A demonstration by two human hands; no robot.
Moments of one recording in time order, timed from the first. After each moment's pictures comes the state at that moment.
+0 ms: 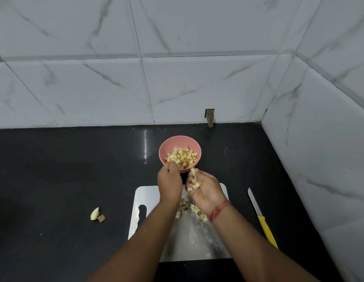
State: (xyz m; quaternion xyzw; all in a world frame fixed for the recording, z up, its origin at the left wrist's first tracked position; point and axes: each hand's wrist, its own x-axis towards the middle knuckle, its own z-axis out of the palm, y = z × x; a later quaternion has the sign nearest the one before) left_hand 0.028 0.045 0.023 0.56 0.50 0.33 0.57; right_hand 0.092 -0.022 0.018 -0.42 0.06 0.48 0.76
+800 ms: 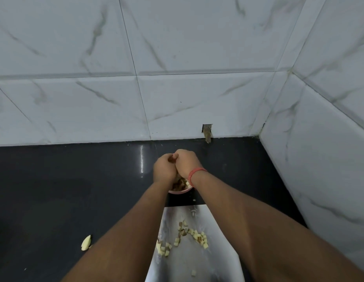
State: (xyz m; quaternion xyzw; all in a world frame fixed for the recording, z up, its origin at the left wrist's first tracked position) left_hand 0.090 0.146 0.022 0.74 0.46 0.19 0.45; right_hand 0.165 0.091 0.053 -0.86 -0.40 0.21 0.25
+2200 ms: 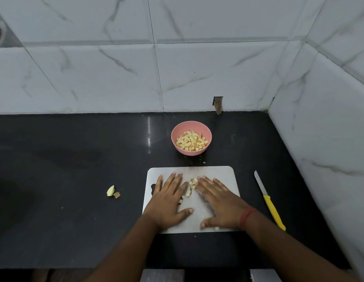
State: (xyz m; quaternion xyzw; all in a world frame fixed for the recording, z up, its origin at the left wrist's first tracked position) left_hand -0.100 0.042 -0.055 0.98 0.18 -0.02 0.09; right_hand 0.085 -0.116 -0.033 -0.72 -0.68 0.15 -0.01
